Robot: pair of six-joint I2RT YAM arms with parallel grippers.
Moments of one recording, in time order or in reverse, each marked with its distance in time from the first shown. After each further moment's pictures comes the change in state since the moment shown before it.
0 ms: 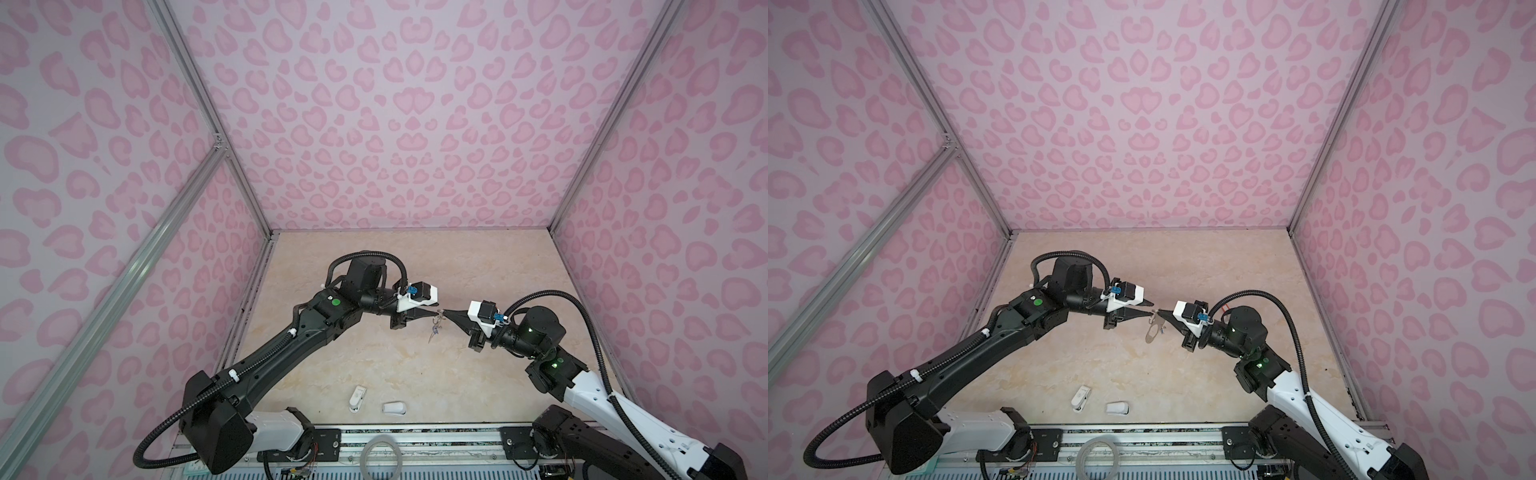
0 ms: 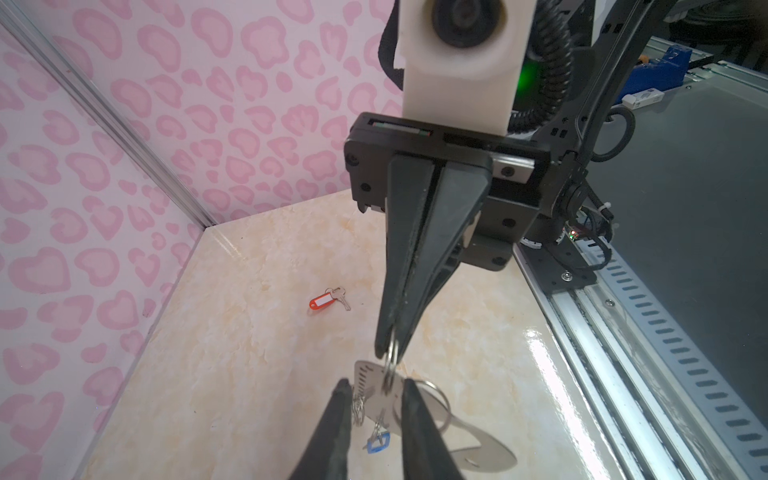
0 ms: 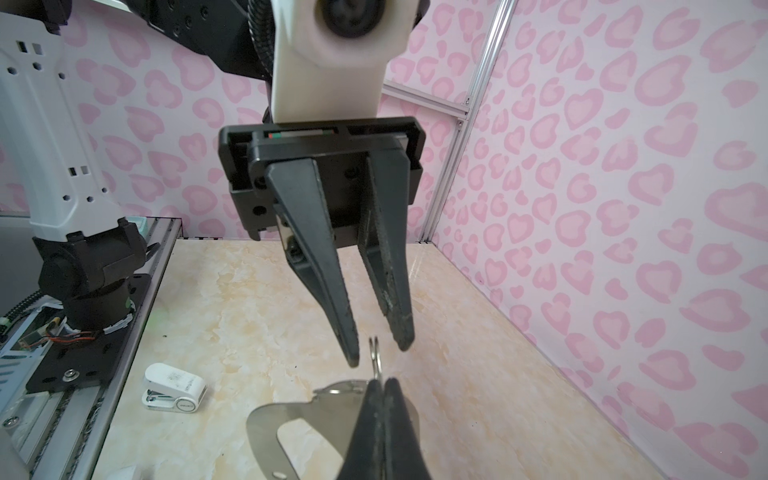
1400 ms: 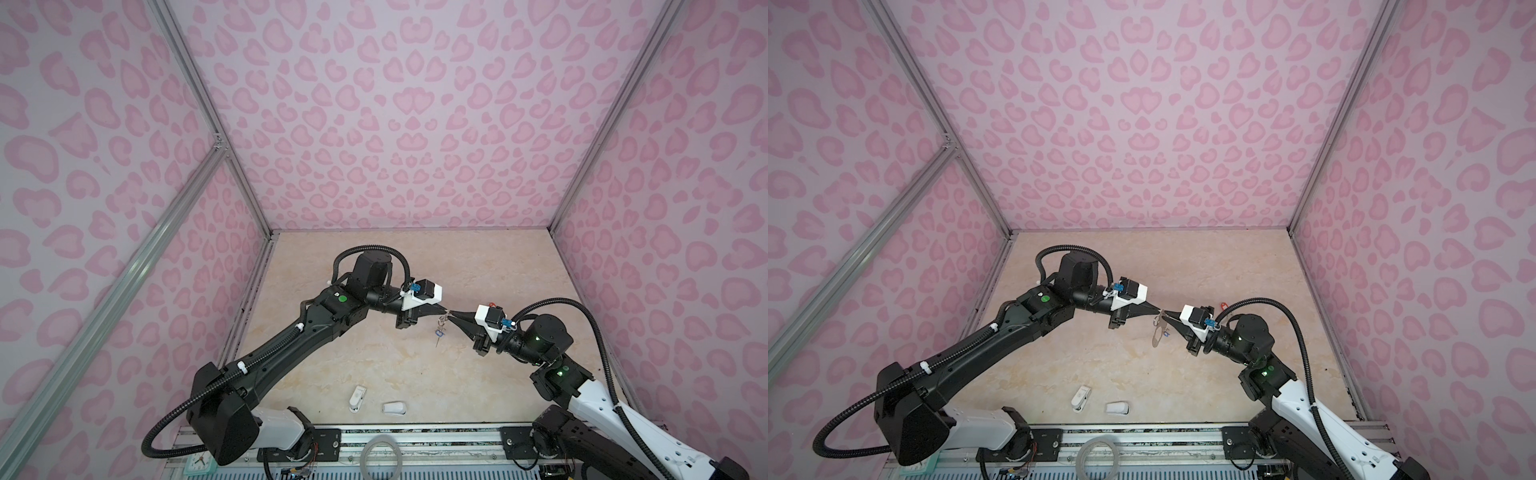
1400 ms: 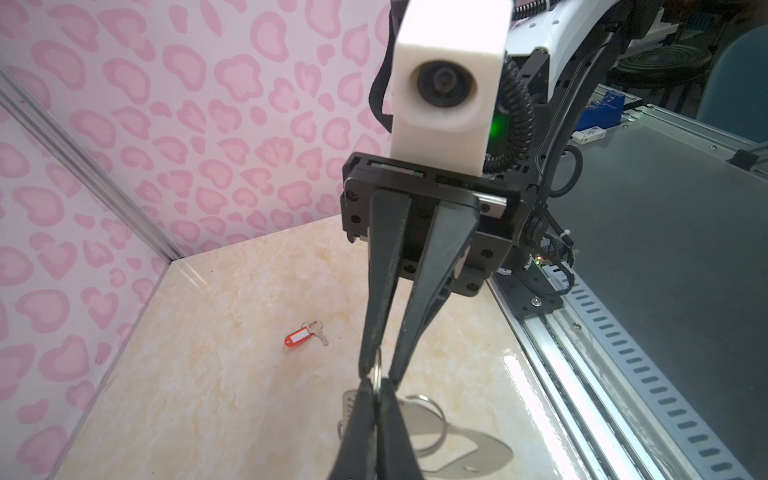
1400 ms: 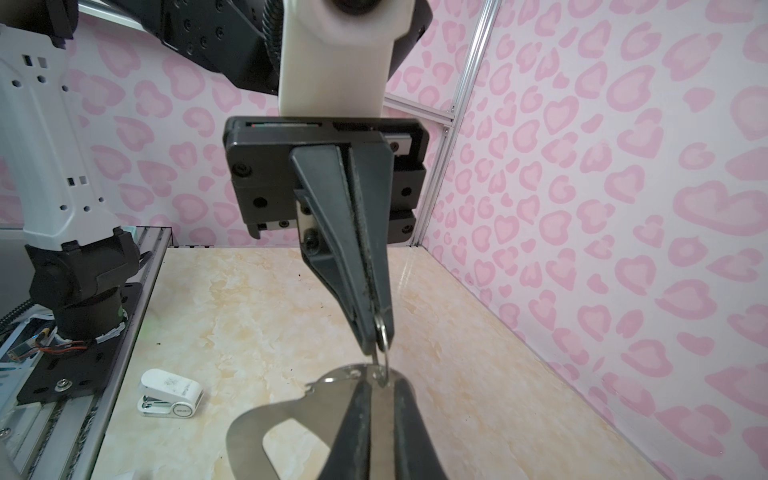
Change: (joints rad) left arm -0.018 0.049 0.033 0.035 0.100 -0.037; right arm -0.005 -0.076 -0.045 0.015 0.026 0.026
